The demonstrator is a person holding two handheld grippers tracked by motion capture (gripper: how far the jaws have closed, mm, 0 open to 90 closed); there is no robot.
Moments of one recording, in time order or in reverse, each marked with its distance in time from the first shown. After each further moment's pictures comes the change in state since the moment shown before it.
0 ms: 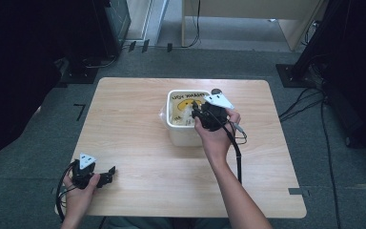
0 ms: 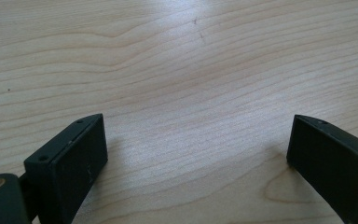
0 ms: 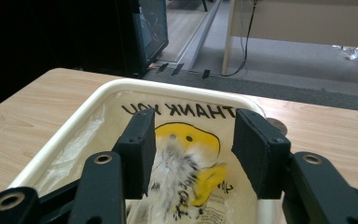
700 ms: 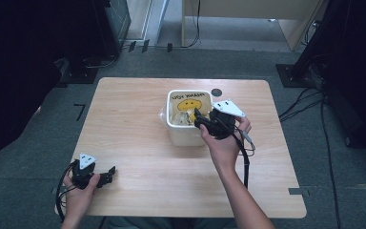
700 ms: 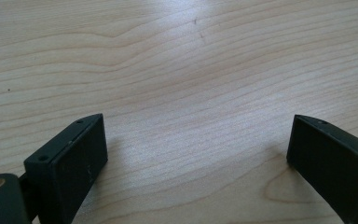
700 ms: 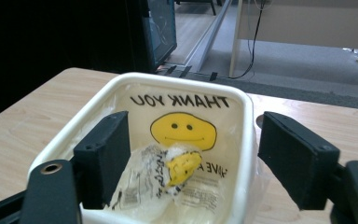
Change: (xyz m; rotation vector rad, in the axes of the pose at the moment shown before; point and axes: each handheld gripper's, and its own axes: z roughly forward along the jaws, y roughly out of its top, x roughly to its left) left arm 0.000 0.000 0.000 0.000 0.001 0.001; right arm -0.011 -0.007 -0.032 -0.014 0.043 -0.001
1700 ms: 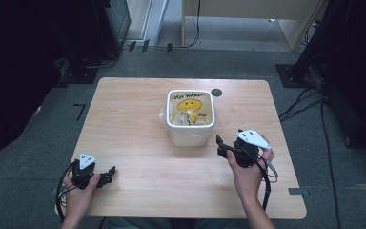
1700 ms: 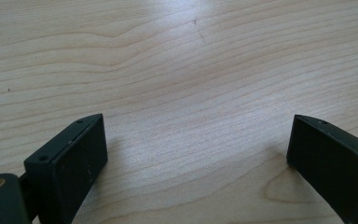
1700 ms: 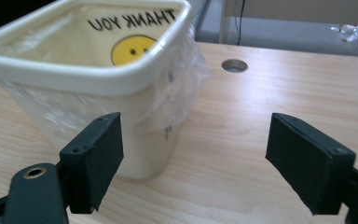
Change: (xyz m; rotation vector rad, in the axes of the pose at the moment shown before) left arm 0.000 0.000 0.000 0.002 -0.001 0.001; right arm -0.053 -0.076 -0.047 0.050 -0.034 0.008
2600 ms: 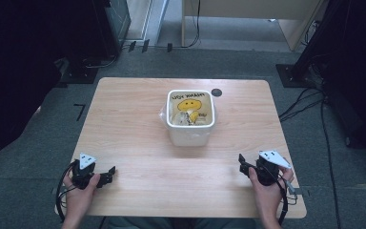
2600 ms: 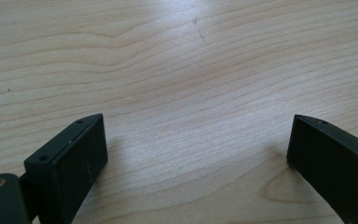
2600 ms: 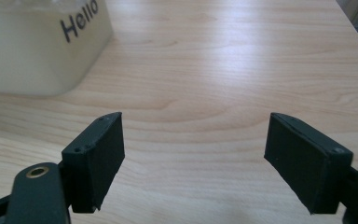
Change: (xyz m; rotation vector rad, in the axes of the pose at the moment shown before) left arm 0.000 0.000 0.000 -0.001 0.000 0.000; right arm -0.064 -0.074 -0.017 0.113 -0.109 0.071
